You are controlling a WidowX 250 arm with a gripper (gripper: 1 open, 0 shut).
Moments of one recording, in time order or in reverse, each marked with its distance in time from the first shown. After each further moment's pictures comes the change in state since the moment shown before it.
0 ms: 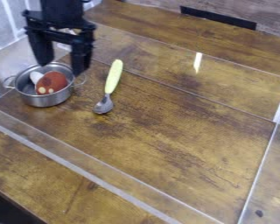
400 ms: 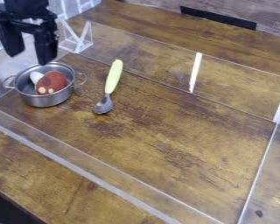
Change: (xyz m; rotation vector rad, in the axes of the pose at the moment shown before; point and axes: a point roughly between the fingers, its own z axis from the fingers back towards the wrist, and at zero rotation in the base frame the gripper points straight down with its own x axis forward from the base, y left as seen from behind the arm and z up) arm -0.005 0.044 0.006 -0.009 -0.015 -0.014
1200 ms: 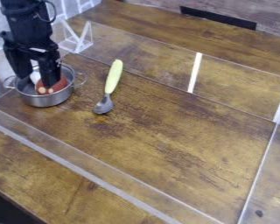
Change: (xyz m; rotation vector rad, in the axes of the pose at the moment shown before) arm 0.012 0.000 -0.053 -0.032 -0.026 -0.068
